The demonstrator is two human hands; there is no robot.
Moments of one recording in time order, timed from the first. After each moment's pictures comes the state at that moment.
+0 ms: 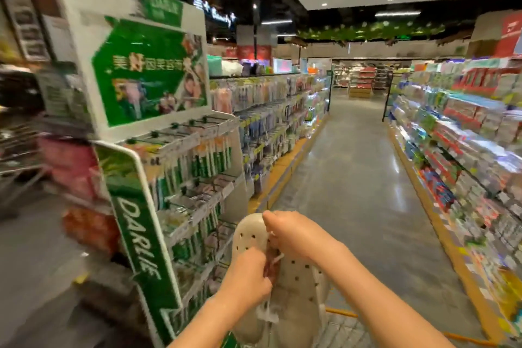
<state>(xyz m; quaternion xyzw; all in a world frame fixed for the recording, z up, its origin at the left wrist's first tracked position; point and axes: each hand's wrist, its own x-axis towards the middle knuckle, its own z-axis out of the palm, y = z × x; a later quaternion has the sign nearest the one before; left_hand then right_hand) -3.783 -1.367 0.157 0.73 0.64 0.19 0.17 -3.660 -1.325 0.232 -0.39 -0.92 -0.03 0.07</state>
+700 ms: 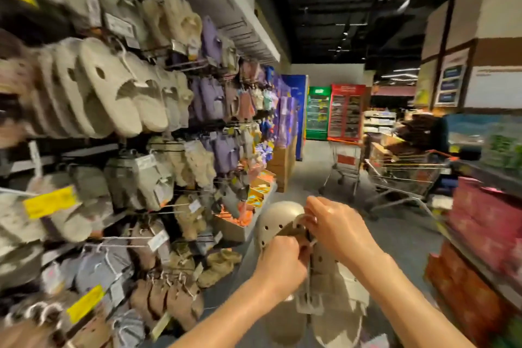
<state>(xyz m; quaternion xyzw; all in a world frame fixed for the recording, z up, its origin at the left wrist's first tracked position) -4.191 -1.752 0.246 0.21 0.92 0.28 -0.17 -4.187 -1.629 0.301 0.18 -0.91 0.01 0.37</state>
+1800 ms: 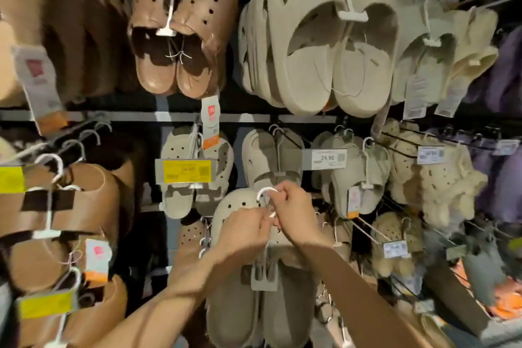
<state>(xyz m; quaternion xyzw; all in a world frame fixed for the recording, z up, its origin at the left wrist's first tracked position) -4.413 -2.052 0.209 -0.37 0.89 0.15 -0.24 -4.526 -2.022 0.222 0.49 -0.70 0.51 -0.11</state>
